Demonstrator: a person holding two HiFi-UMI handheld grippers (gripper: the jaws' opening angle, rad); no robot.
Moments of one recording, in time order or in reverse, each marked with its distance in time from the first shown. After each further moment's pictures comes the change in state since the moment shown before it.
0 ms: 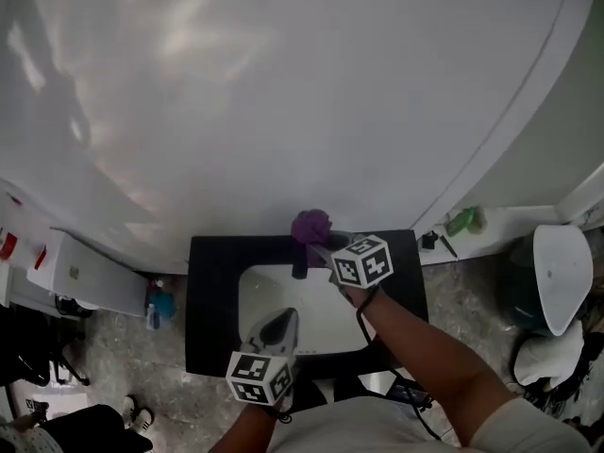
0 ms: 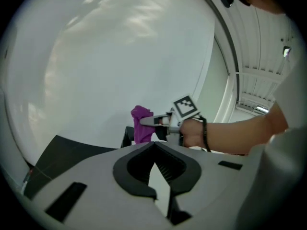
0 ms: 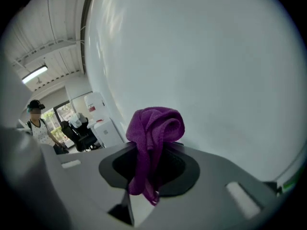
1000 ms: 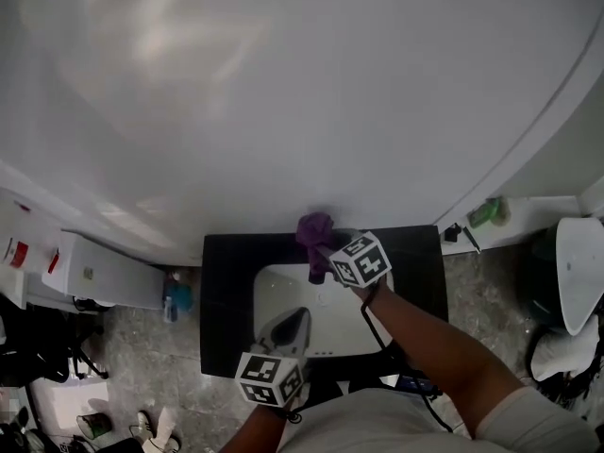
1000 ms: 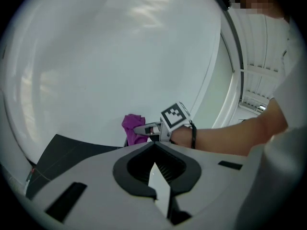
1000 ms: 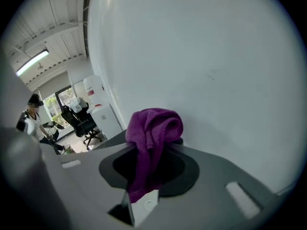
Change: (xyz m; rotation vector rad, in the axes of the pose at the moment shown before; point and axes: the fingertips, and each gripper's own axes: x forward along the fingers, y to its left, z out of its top) left arm 0.025 0.022 0.004 -0.025 0.061 0.022; right arm 0.060 -0.021 -0.030 -0.108 0.156 0.002
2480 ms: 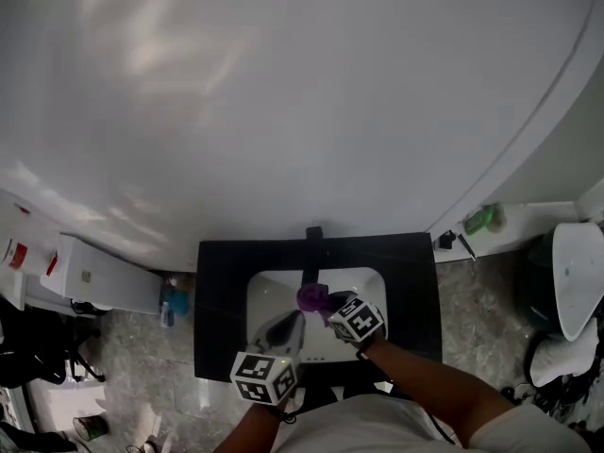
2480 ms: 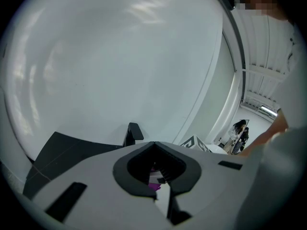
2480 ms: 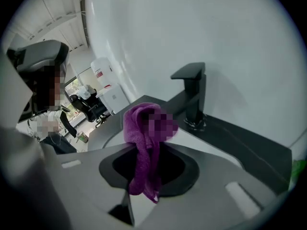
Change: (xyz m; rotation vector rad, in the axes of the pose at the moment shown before) left arm 0.011 -0.005 -0.004 -0.012 0.018 0.012; right arm -0.016 0.063 -0.150 0.050 0.204 0.104
